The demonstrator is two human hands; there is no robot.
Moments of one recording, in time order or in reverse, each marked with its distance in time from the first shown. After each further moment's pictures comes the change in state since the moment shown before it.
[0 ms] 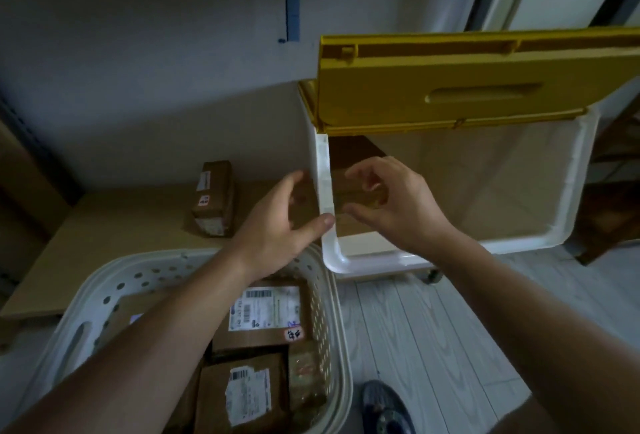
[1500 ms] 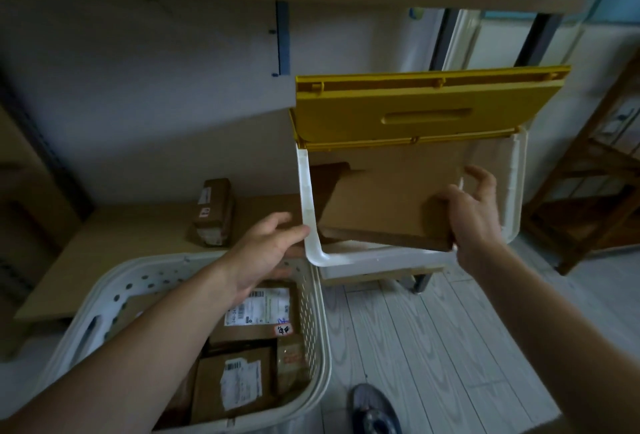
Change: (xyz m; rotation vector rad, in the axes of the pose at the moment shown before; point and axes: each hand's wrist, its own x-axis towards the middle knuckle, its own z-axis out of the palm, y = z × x) left_hand -0.053 0.052 0.011 -0.408 -0.063 -0.442; right_hand -0.061 0.004 -0.085 0.640 0.515 0.736
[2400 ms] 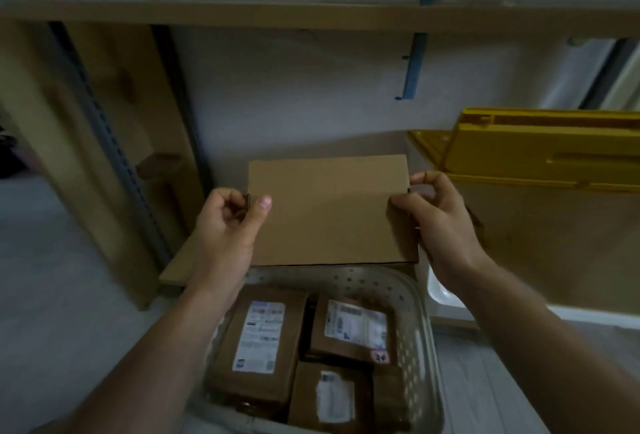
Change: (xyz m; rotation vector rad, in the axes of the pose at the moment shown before) left_hand -0.070 -0.016 -0.151 -0.047 0.849 0.550; right_hand -0.086 -0.031 0.177 0.167 -0.645 -0.131
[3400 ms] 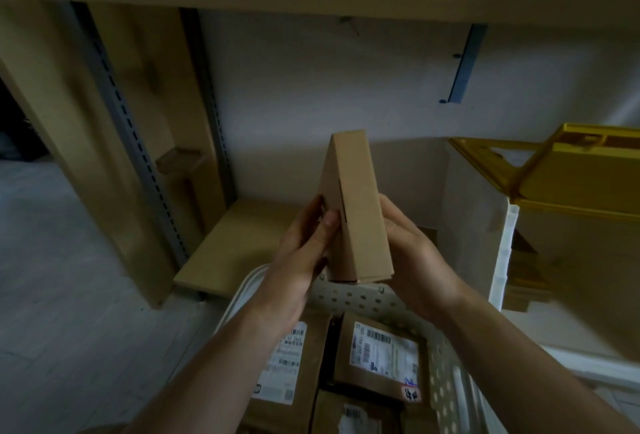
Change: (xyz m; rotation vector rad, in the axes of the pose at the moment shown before) left_hand 0.016 -0.019 0.028 -0.367 -0.423 -0.322; right_hand 0.033 0.036 0.072 0.125 -0.576 0.043
